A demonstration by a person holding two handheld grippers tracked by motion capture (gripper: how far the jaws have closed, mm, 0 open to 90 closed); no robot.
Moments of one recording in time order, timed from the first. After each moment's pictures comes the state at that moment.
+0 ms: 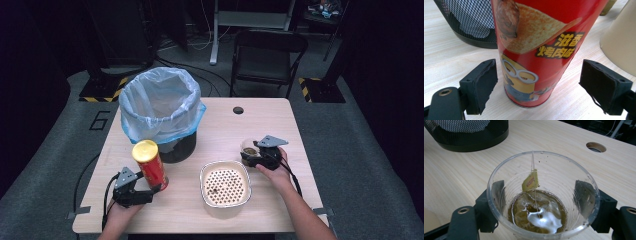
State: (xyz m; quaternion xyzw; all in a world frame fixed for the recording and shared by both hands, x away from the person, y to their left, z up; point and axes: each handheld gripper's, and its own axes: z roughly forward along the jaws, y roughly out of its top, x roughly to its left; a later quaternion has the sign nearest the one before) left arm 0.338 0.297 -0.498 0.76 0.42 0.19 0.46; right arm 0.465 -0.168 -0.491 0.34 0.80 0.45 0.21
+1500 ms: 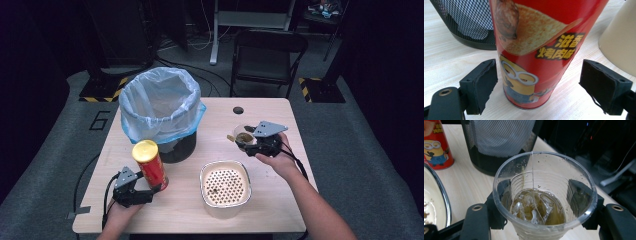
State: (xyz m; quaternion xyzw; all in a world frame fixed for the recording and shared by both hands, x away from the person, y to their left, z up) left arm 0.341 0.298 -0.499 0.76 0.41 0.19 0.46; right arm 0.456 -0.145 -0.400 0.19 0.83 0.46 0.26
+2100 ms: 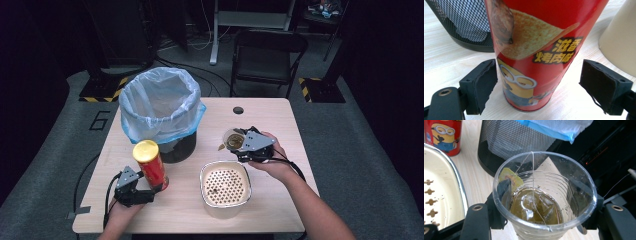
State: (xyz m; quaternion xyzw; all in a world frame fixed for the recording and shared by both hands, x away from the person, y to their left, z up) left arm 0.341 0.294 -0.498 0.76 0.41 0.20 0.46; right arm 0.436 -0.118 -0.402 0.05 0.83 0.44 0.33
